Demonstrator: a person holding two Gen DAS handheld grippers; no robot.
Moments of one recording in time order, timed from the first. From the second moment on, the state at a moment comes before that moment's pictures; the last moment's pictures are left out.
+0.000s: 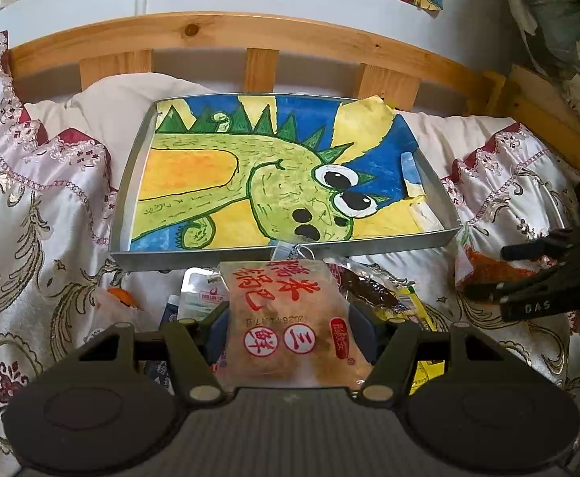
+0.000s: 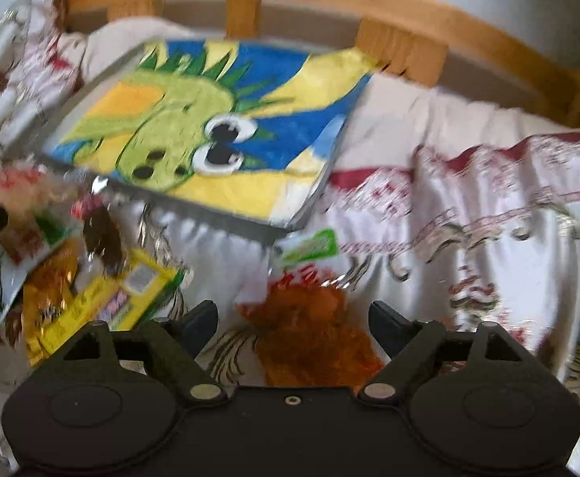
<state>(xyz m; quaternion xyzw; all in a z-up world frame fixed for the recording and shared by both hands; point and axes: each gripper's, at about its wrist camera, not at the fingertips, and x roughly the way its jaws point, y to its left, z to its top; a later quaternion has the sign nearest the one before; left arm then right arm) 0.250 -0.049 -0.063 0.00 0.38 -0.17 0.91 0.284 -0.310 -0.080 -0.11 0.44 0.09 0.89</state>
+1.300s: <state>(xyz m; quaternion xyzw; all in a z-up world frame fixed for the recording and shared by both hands) 0.300 -0.057 -0.047 -0.03 0.28 -0.15 0.95 0.280 -0.233 -0.051 -0.14 0.26 0.15 0.94</state>
